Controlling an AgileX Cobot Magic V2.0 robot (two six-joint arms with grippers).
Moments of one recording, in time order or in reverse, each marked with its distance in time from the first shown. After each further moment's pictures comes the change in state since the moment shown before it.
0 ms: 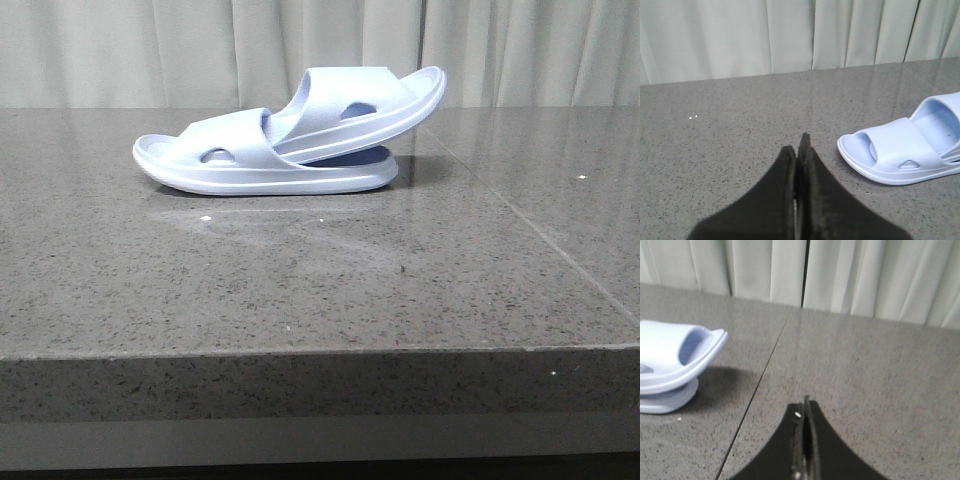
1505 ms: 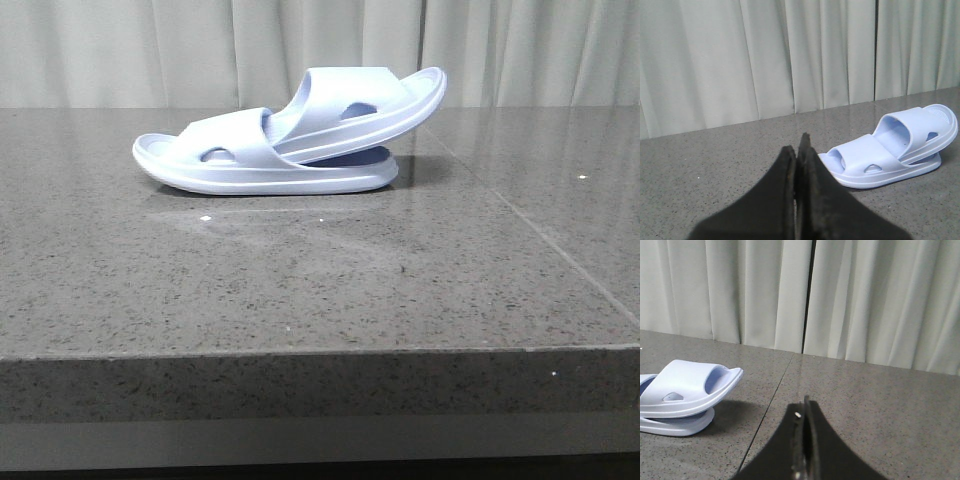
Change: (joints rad) left arm -0.002 -0.465 0.186 -0.004 0.071 0.004; right arm 0.000 -0.302 0.075 0.000 0.071 -0.002
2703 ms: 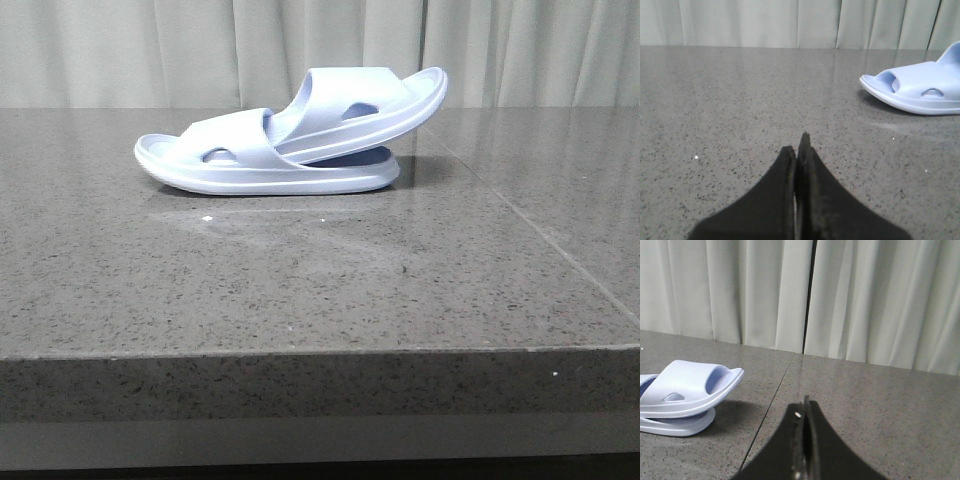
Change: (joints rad) left arm -0.157 -0.149 0.376 0.896 -0.232 -0.955; right arm 0.000 0.000 0.000 0.000 0.000 0.000
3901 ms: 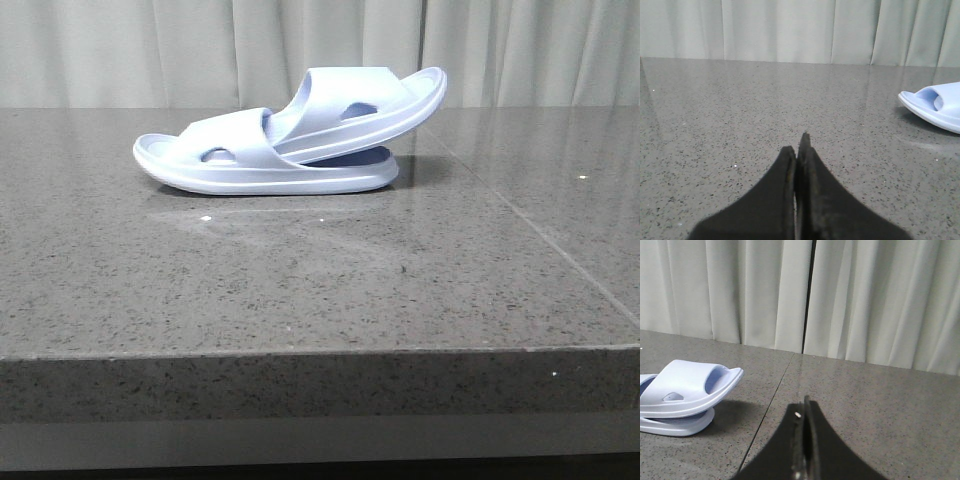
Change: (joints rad) left arm 0.118 0.000 0.026 -0.012 -0.082 0.012; right arm 0.000 0.000 0.000 0.000 0.000 0.000
